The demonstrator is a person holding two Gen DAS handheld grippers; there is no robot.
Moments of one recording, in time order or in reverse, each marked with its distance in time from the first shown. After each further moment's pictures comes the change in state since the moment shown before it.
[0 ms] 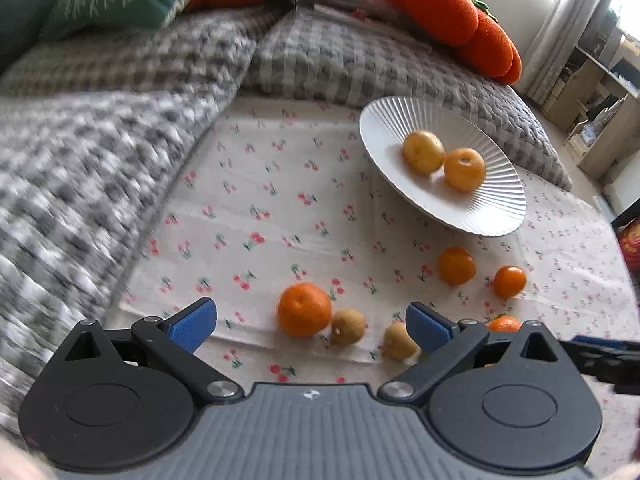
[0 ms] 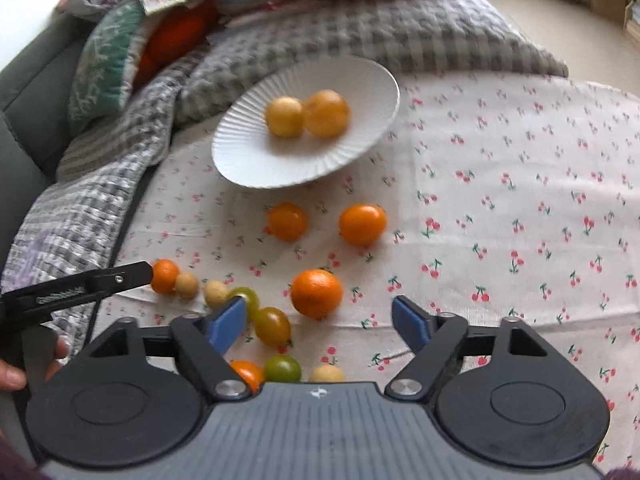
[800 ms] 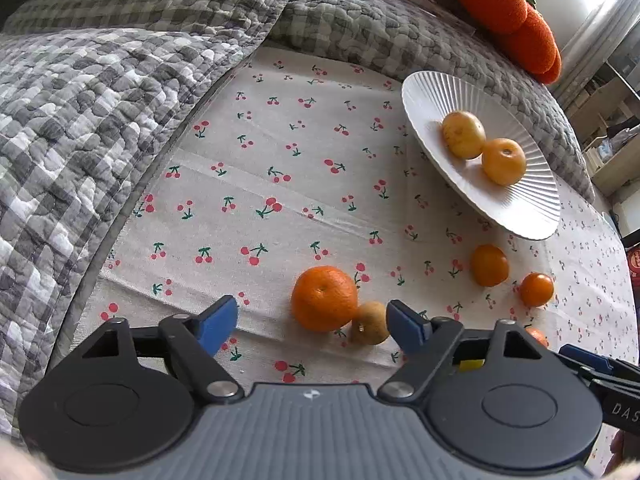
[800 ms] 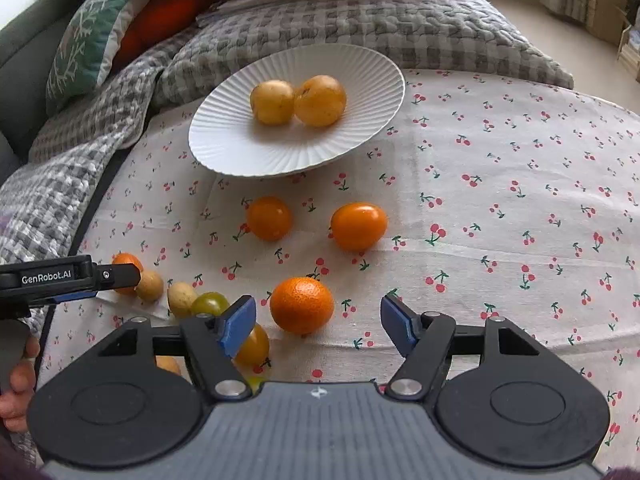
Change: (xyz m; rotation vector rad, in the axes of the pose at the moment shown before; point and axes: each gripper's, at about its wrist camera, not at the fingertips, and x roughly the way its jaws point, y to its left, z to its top) left arm 0.034 0.018 0.000 -0.101 0.083 0.006; right arm 0.030 0.012 -0.001 -0.051 -0.006 -0.088
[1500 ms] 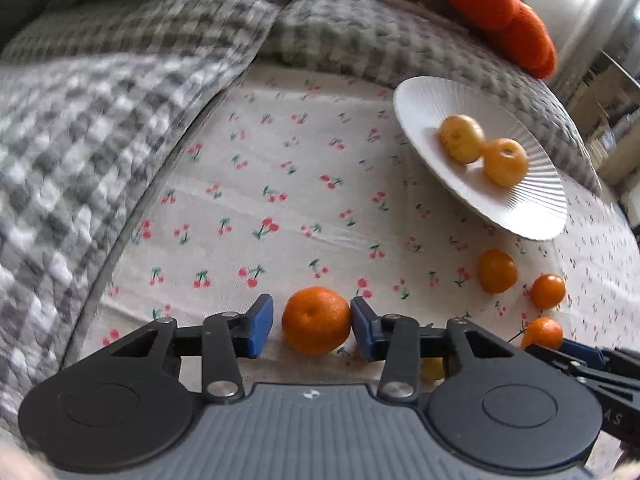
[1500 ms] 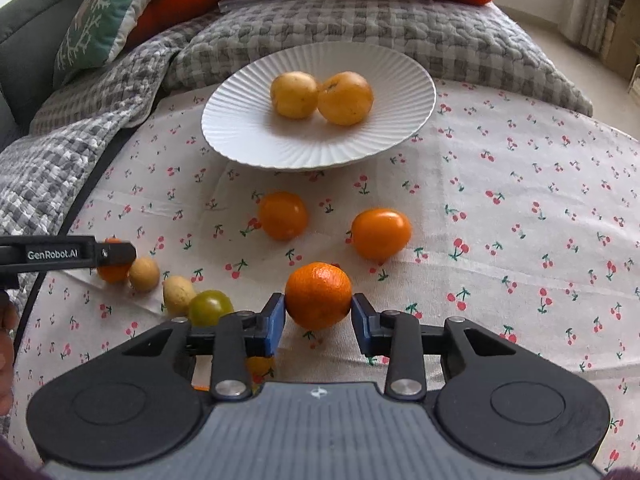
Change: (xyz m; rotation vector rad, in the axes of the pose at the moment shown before) left arm 0.005 -0.004 0.002 0.033 -0.048 0.025; right arm 0.008 0.012 0.002 -0.090 -0.040 -0.025
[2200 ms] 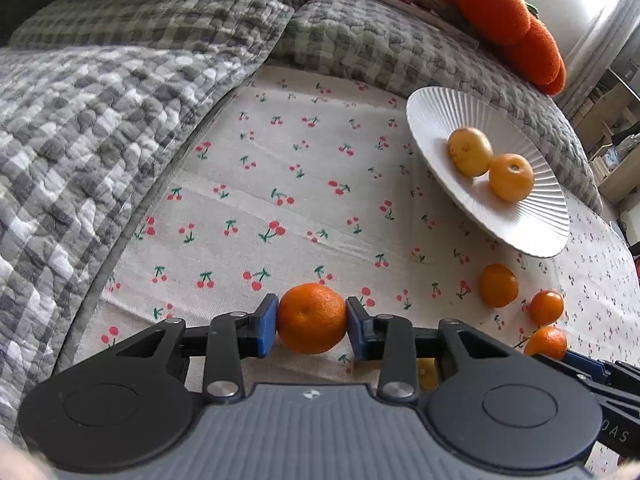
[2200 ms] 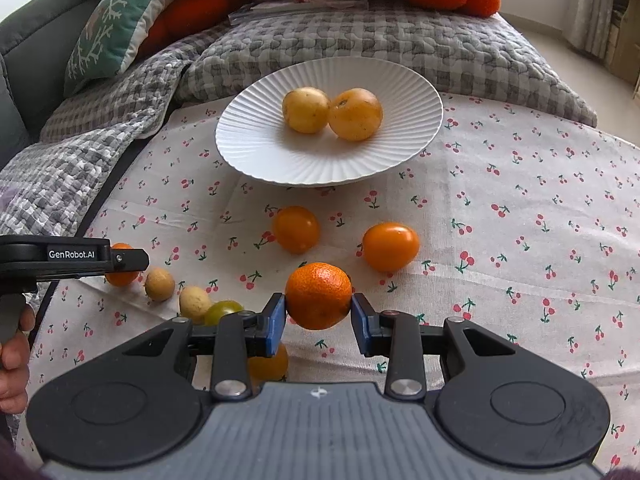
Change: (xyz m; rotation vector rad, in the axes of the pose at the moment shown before) left arm -0.001 0.000 0.003 -0.019 -0.024 0.001; right arm -0.005 0.003 0.002 0.000 -0.029 0.030
